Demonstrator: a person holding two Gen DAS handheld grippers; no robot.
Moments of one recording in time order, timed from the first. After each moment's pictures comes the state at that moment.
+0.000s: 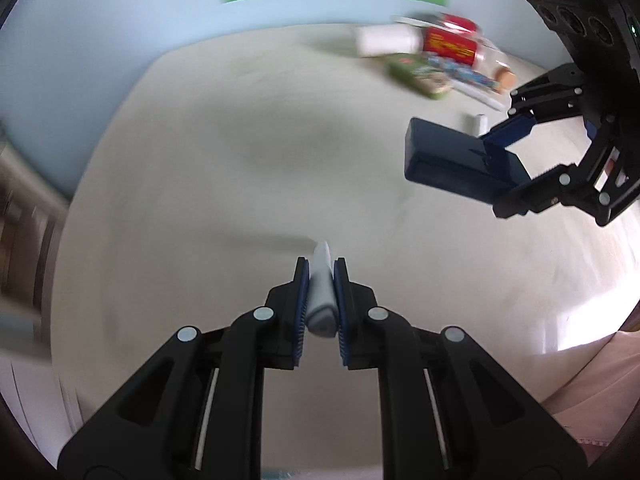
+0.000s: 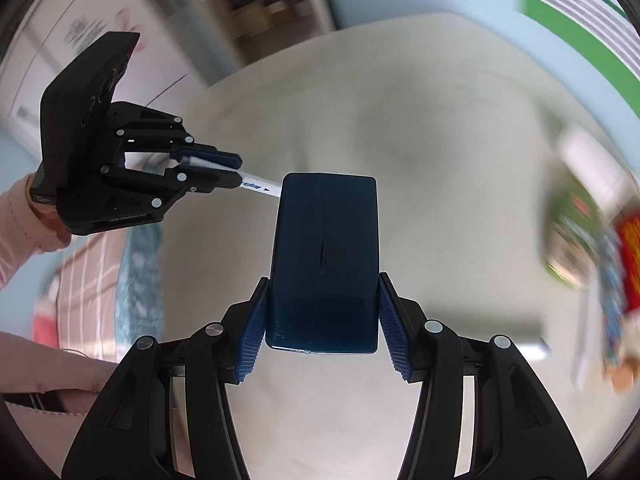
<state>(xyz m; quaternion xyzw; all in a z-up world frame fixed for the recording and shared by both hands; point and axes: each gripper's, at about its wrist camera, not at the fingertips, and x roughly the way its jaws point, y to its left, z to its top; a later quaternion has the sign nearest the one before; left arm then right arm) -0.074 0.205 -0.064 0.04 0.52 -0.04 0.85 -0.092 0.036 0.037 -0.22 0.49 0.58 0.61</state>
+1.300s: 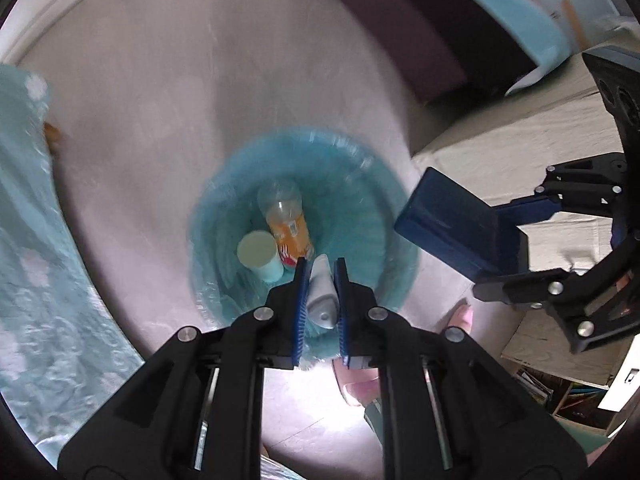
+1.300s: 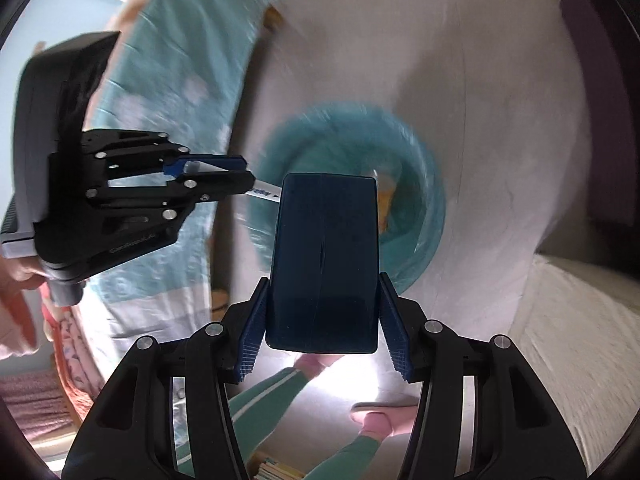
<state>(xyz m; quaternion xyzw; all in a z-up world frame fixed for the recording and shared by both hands) -0.466 0.498 -0.519 -0.37 0.58 0.20 0.70 -0.450 0.399 -0.394 -0.42 0.58 0.61 0.33</state>
